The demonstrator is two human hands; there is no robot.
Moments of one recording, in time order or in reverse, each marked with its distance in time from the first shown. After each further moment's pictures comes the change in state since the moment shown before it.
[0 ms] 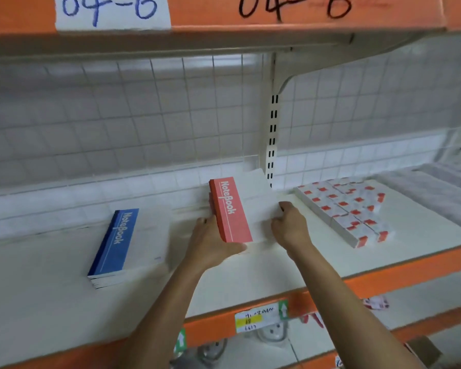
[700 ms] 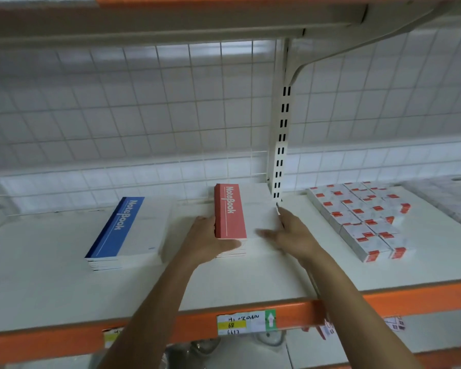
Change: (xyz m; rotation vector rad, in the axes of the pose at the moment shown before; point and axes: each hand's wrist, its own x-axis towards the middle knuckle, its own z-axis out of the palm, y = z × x) left_hand 0.007 0.003 0.010 -0.057 -0.019 -0.083; right_hand 0.031 0.044 -0.006 0.172 -0.404 -0.124
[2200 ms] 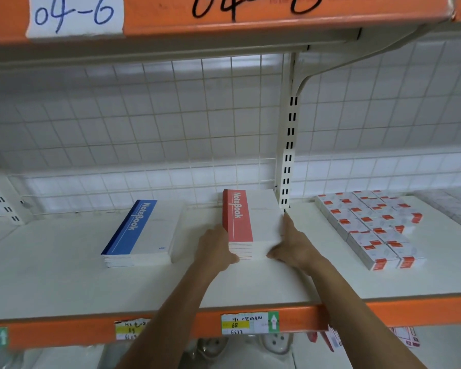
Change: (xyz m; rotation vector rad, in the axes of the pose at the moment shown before) left_hand -0.002 0.001 0.021 0.382 0.059 -0.158; right_hand 0.002 0.005 0.002 -0.231 -0.101 0.033
